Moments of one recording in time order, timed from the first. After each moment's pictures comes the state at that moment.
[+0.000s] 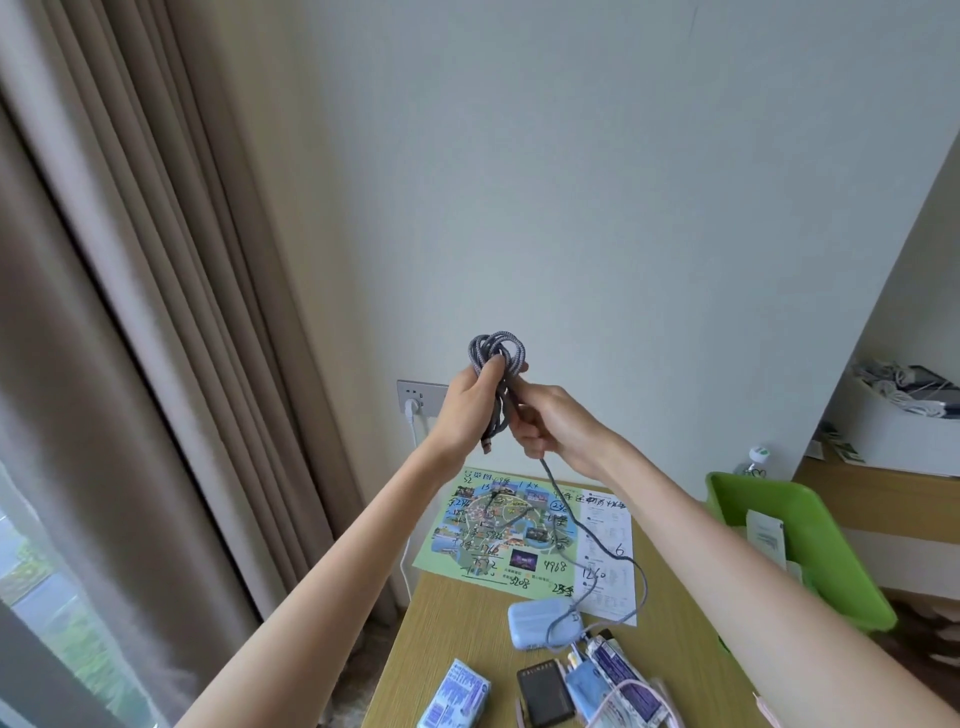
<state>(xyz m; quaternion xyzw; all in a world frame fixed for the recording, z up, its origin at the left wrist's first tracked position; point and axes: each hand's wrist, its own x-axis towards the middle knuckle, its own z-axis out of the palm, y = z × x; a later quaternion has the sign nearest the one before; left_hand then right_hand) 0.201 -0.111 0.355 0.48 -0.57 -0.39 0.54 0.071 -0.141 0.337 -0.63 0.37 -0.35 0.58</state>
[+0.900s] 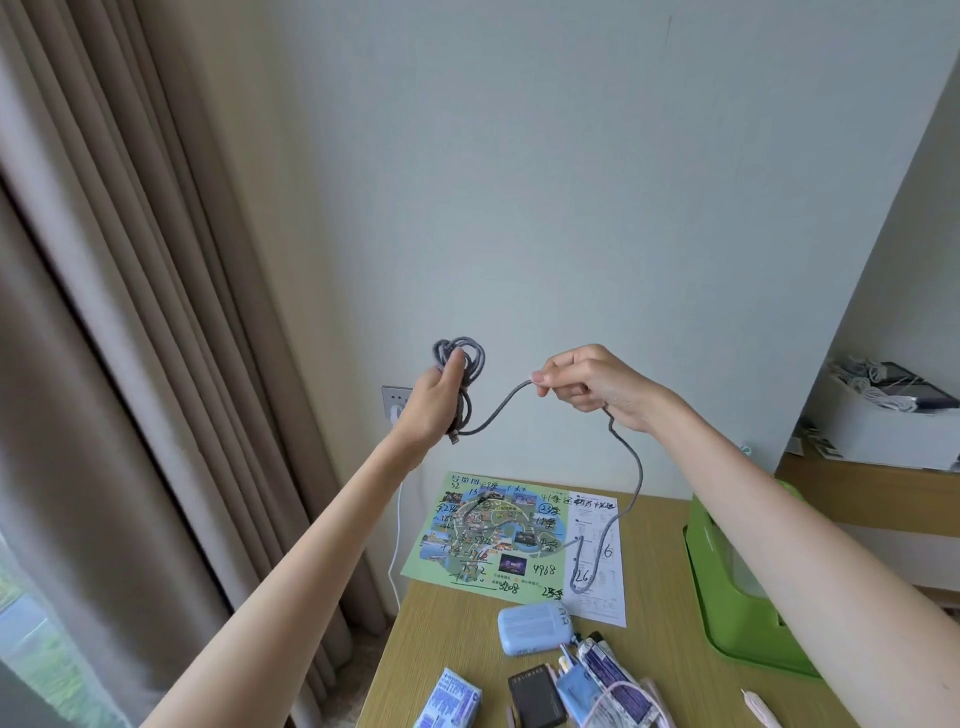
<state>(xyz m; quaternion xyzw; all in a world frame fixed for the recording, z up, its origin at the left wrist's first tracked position) 0.229 -0.139 0.349 0.55 -0.58 -0.33 0.49 0.012 -0.160 0.386 -0.71 0.41 -0.32 0.48</state>
